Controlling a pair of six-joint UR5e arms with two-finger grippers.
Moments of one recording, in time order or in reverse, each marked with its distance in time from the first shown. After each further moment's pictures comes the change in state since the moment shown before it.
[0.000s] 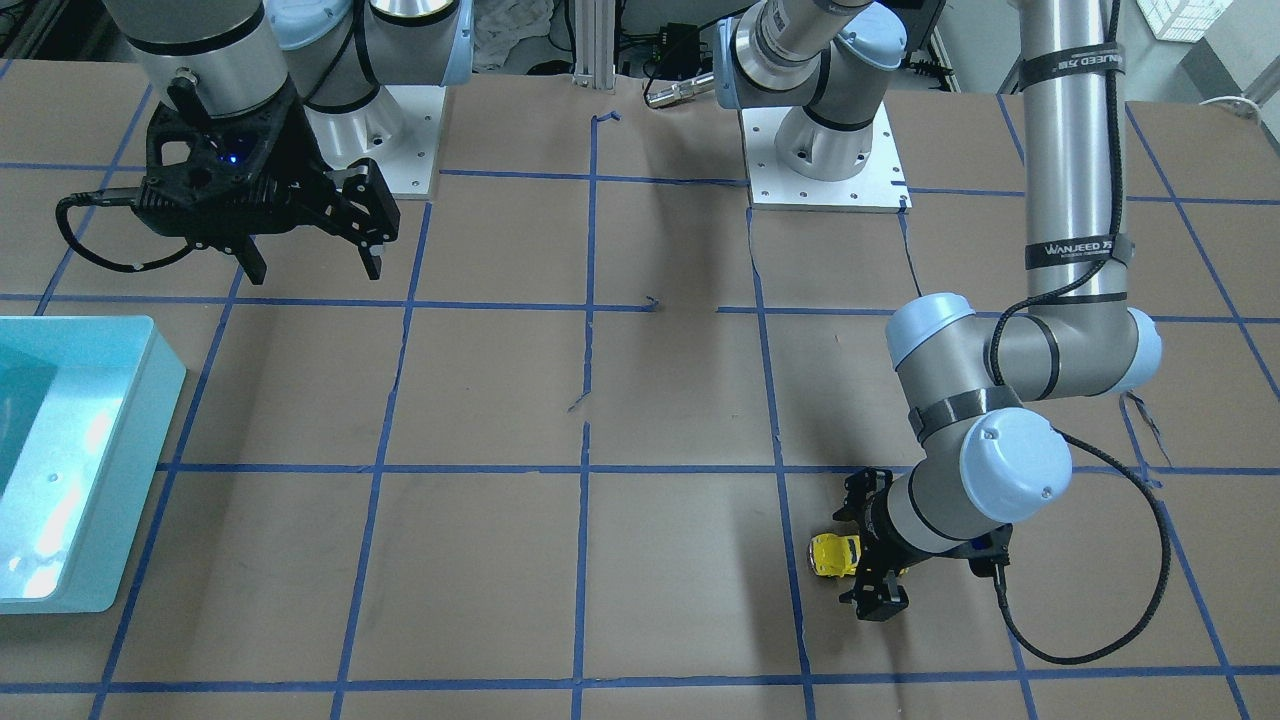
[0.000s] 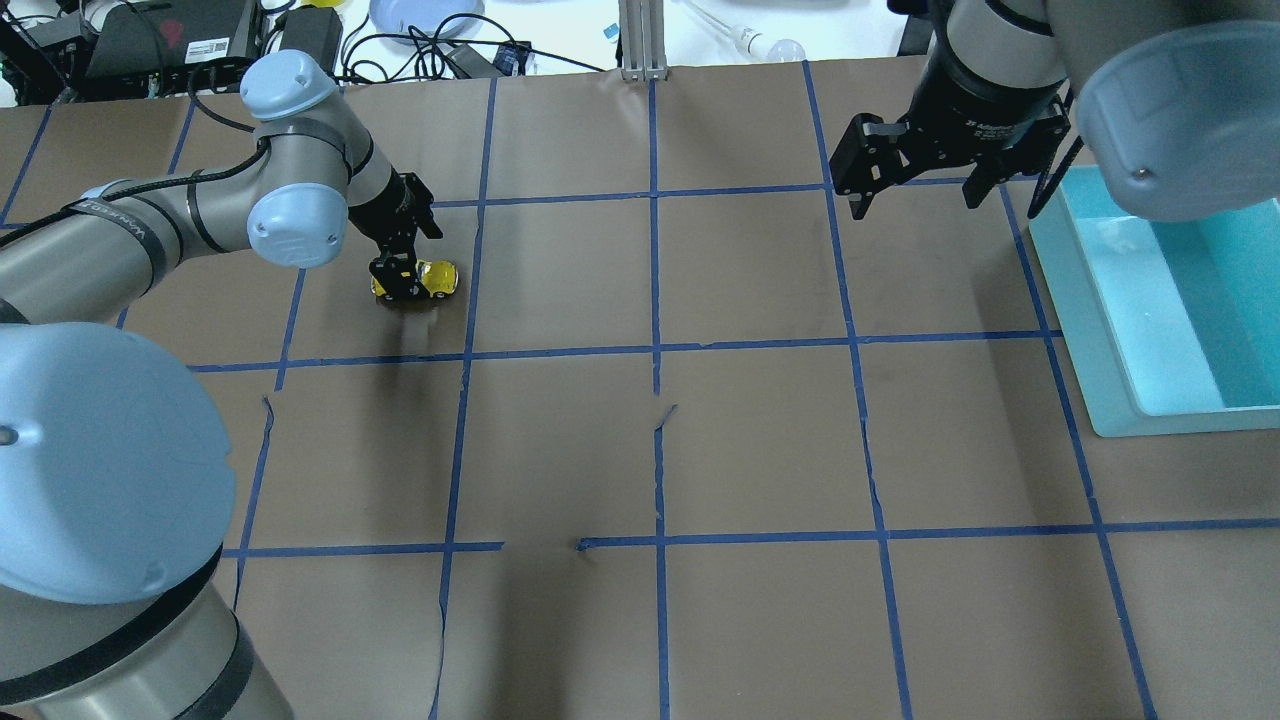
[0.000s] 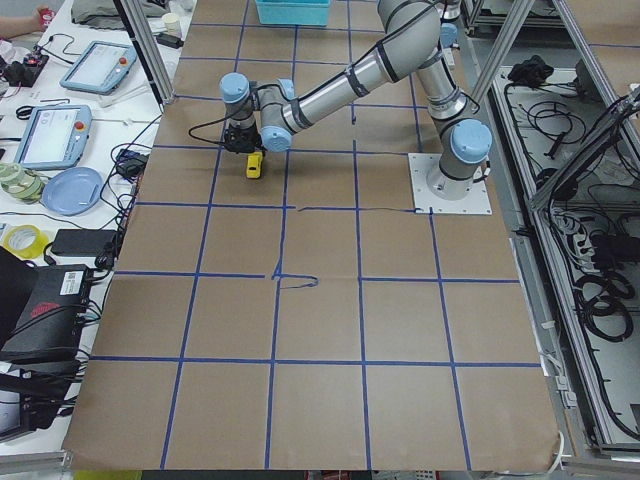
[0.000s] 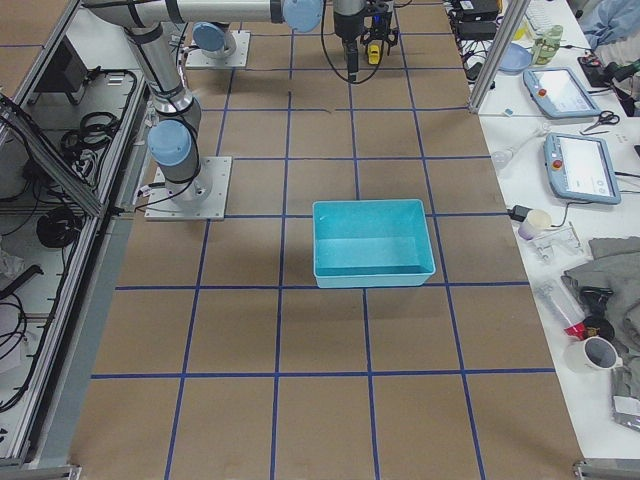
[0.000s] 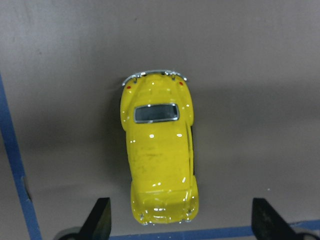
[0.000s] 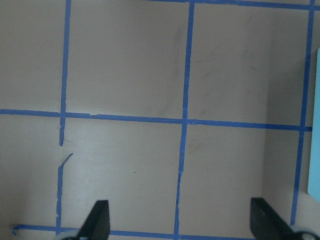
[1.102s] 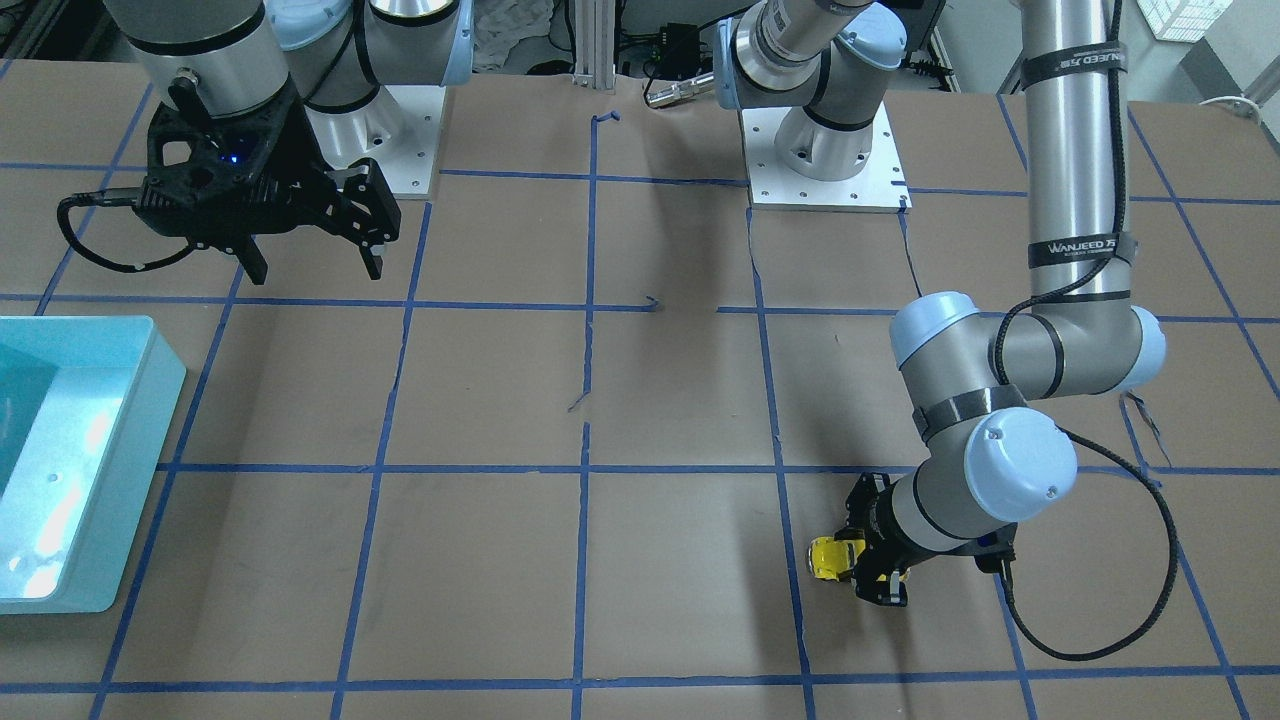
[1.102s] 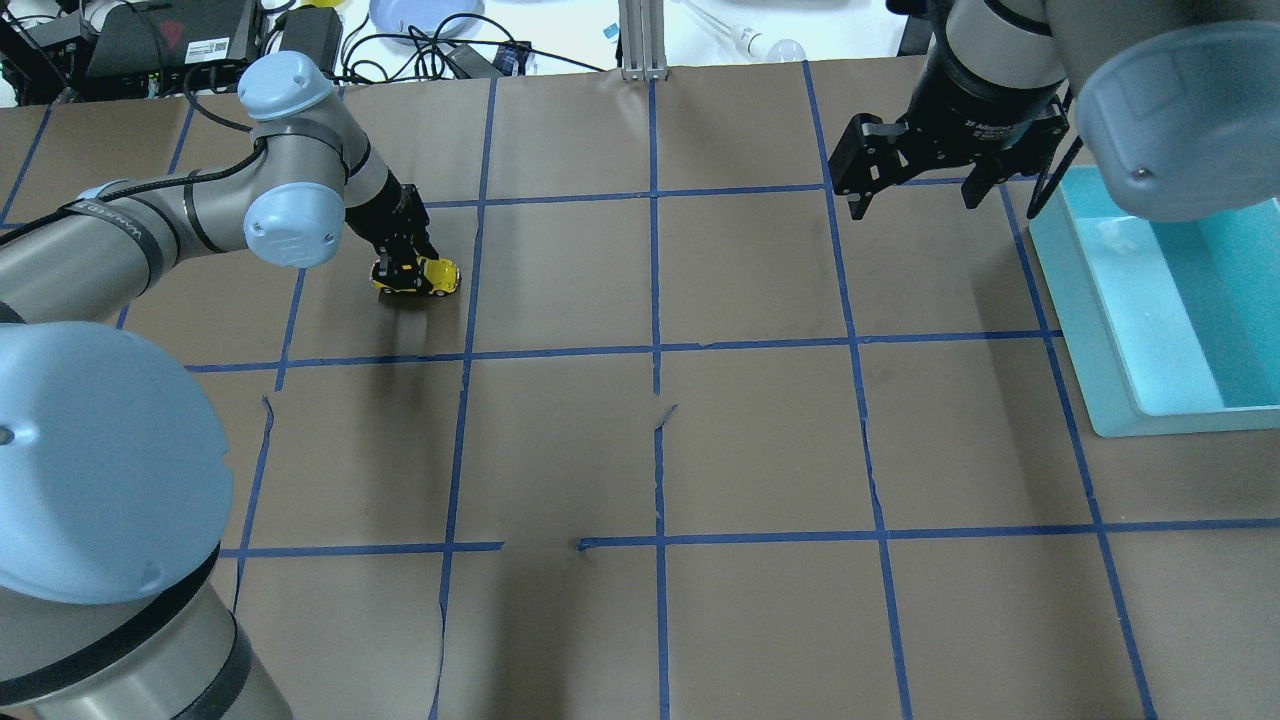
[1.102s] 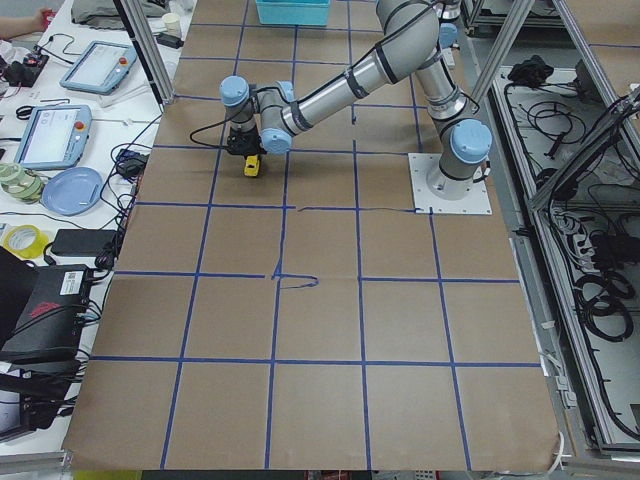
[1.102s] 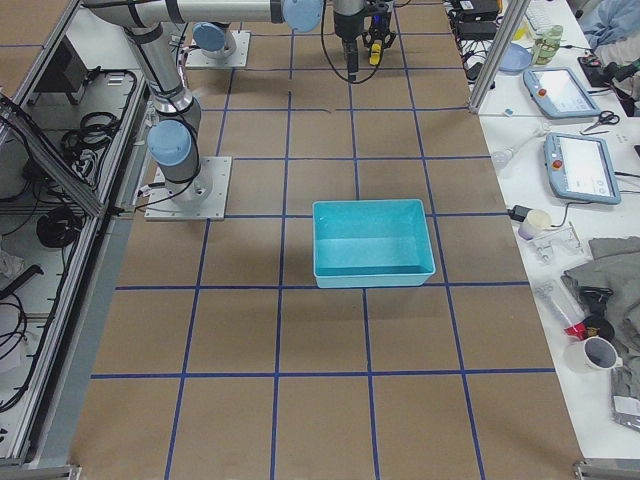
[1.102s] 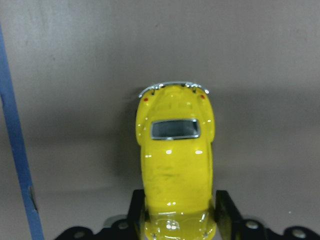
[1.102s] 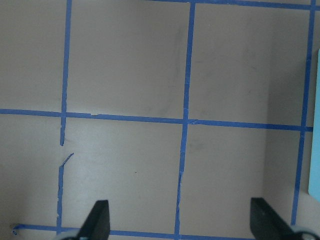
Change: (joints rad) left arm 0.006 0.010 0.006 -0.011 0.004 -0.025; right arm 0.000 0.000 0.000 0.000 0.002 0.000
